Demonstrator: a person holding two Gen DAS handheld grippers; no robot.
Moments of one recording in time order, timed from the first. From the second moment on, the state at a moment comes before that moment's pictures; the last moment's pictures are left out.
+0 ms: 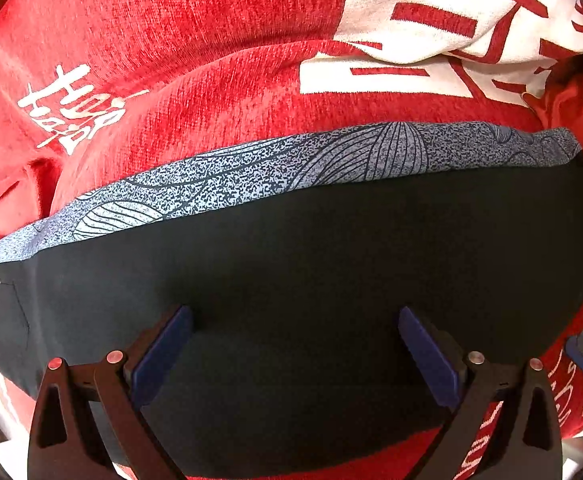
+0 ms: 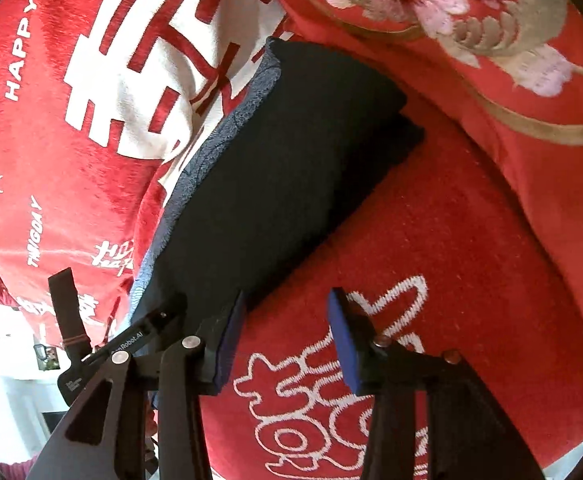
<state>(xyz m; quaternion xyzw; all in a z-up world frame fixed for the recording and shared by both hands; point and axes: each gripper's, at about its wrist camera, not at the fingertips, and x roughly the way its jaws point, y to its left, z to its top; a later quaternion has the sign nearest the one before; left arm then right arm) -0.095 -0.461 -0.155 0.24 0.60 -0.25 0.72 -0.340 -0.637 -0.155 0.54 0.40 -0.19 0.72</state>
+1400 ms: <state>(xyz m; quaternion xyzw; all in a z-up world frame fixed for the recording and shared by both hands) -0.118 -0.480 -0.142 0.31 0.51 -0.28 0.76 -0.299 -0.646 -0.096 0.50 0.30 -0.15 0.80</state>
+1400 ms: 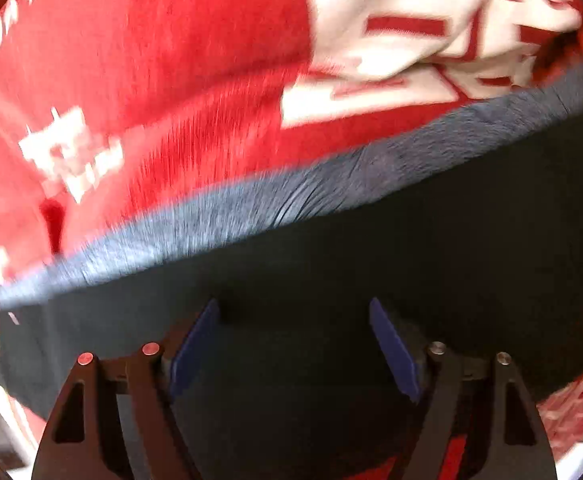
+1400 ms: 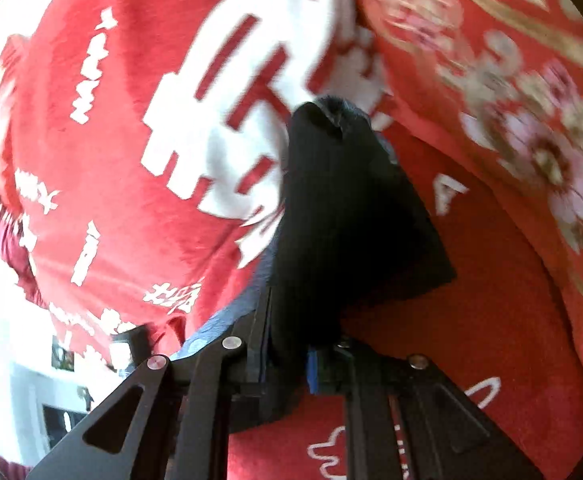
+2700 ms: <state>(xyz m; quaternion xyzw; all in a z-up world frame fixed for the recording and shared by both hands) 0.019 -0.238 -0.101 0.07 0.65 -0.31 0.69 -0.195 -0.419 -0.120 0.48 0.45 -0.12 0.75</state>
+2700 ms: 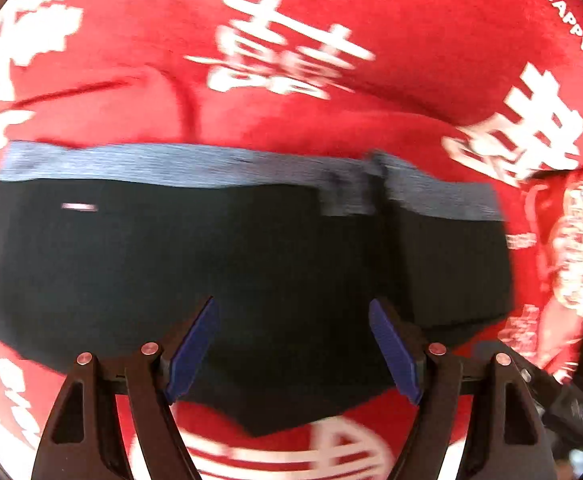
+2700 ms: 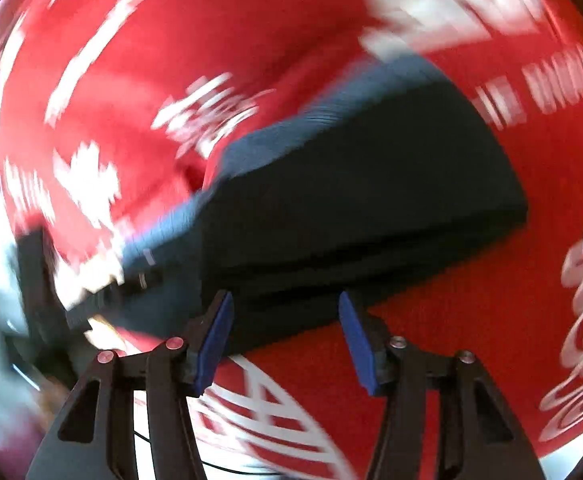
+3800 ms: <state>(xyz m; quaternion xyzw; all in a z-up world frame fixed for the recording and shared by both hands) -0.007 -0.267 -0.082 0.14 0.59 -0.27 0.75 -0.207 -0.443 -0.106 0.50 0.44 -0.01 0.74</state>
